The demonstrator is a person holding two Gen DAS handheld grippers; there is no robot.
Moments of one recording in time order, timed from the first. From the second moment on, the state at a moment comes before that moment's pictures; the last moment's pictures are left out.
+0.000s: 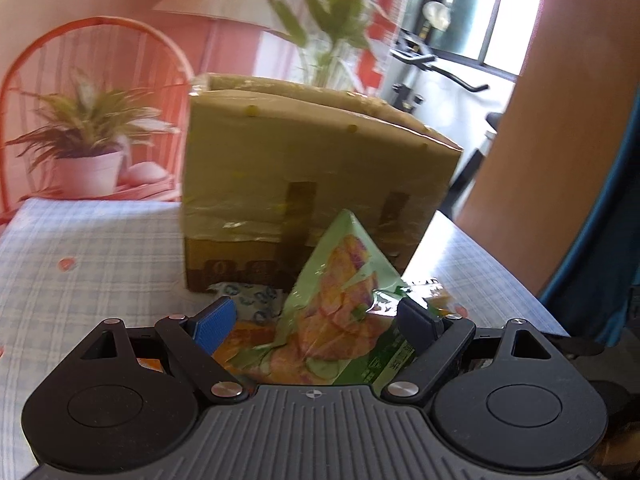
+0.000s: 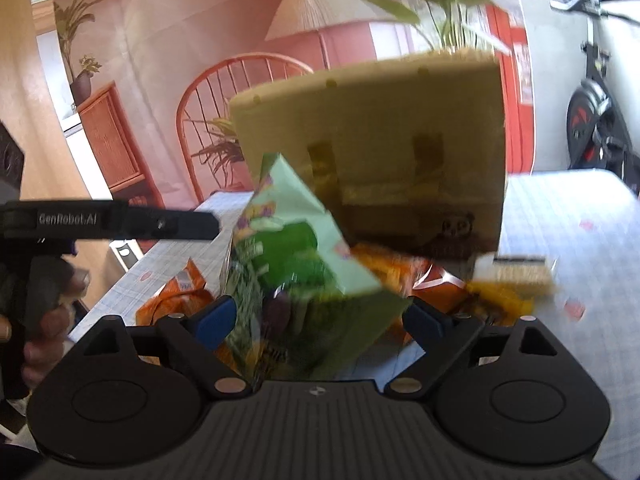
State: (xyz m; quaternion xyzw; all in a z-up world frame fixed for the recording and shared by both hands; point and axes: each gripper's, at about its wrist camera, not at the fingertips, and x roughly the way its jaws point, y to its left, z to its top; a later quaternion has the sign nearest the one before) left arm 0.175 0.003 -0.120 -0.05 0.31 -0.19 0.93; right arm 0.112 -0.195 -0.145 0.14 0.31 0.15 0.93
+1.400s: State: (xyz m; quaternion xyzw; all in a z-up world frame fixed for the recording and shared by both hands) left arm 0.229 -0.008 -0.158 -0.09 0.31 -0.33 0.88; right arm 0.122 -0.205 -0.151 0.19 0.32 0.14 0.92
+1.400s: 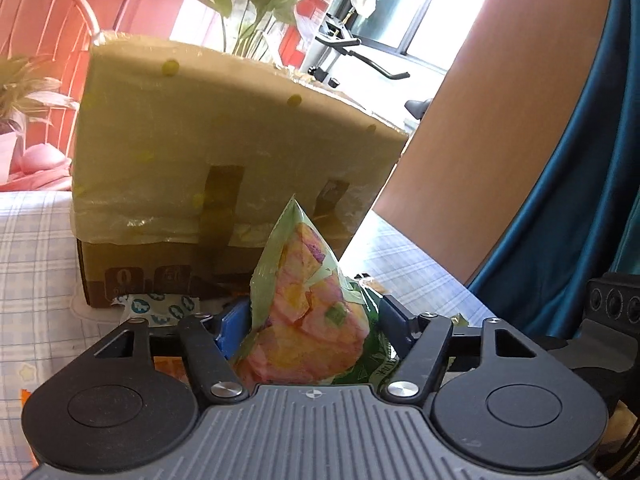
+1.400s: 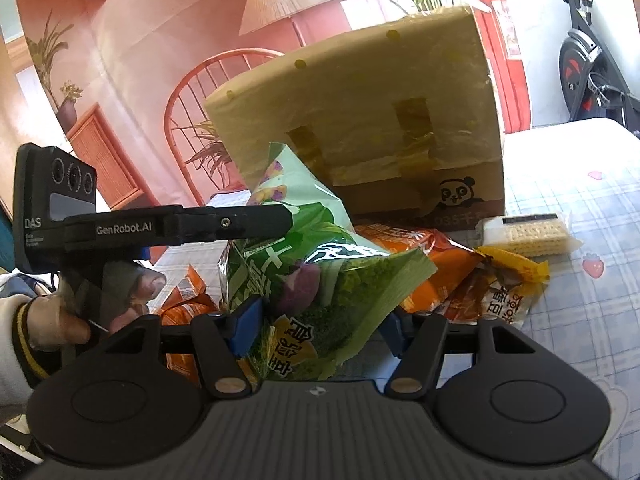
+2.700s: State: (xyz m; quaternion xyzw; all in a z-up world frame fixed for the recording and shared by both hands) left arm 0.274 -0.018 0.023 -0.11 0.15 -0.26 0.95; right arm 0.240 -0.239 0.031 -0.04 0.10 0.22 0.97
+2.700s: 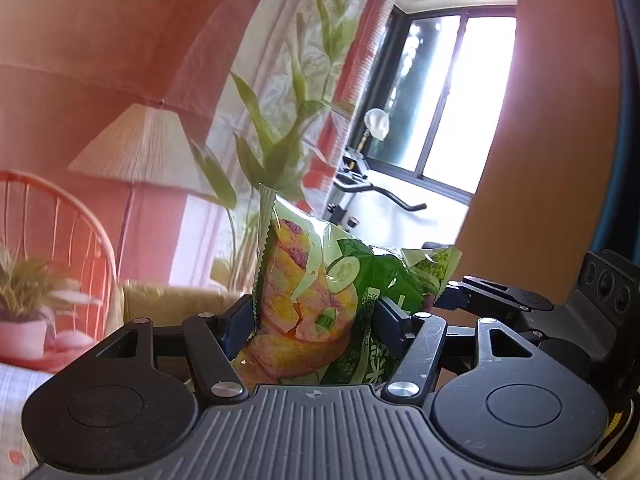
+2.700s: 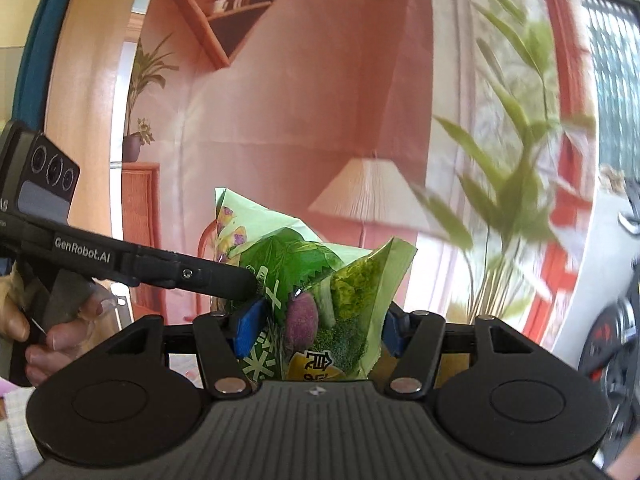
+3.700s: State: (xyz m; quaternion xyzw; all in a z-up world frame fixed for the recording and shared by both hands) left arm 0.377 -0.015 -0.042 -0.09 0.29 -0.15 0.94; right arm 0.366 -0.263 -0.054 0.06 0.29 0.11 0.95
